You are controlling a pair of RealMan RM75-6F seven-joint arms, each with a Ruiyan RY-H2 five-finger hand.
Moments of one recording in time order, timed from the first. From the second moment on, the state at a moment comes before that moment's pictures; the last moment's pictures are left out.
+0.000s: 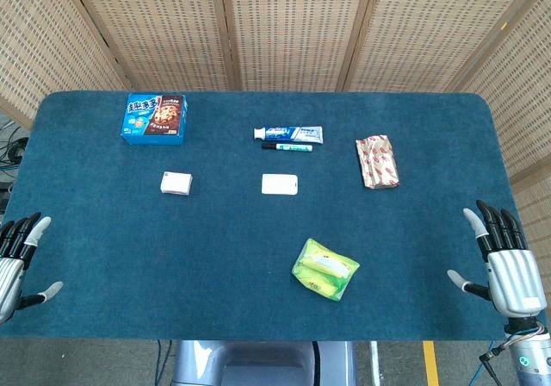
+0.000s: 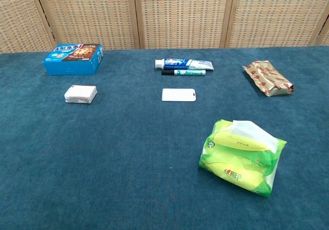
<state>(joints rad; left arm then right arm) -0.06 -1.05 0.01 -1.66 1.59 1.51 0.00 0.10 -1.13 0.08 -1.63 -1.61 1.58 0.01</state>
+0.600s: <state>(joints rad) -0.07 -1.05 0.01 -1.66 1.57 1.50 0.00 0.15 -1.13 0.06 -1.66 -1.66 1.49 -0.04</state>
